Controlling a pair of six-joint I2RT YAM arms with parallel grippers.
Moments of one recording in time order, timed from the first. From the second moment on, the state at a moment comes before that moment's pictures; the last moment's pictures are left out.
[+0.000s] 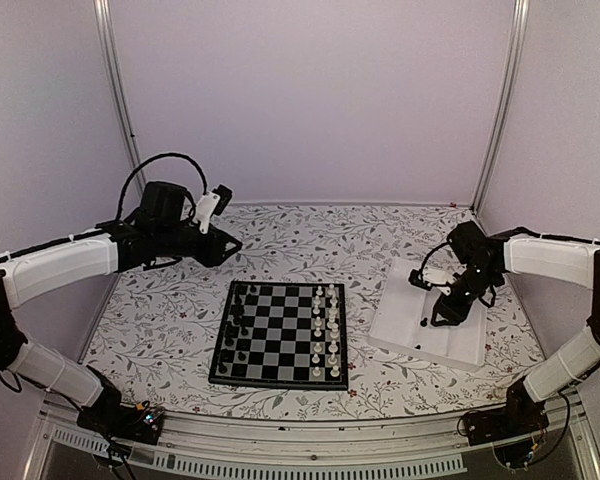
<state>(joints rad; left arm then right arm) -0.52 1.35 0.96 -0.18 0.18 0.01 0.35 1.47 0.89 -0.75 -0.17 -0.61</state>
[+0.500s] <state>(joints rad) -0.54 1.39 0.98 -0.20 0.18 0.03 0.34 1.57 0.89 -0.65 -0.22 -0.59</state>
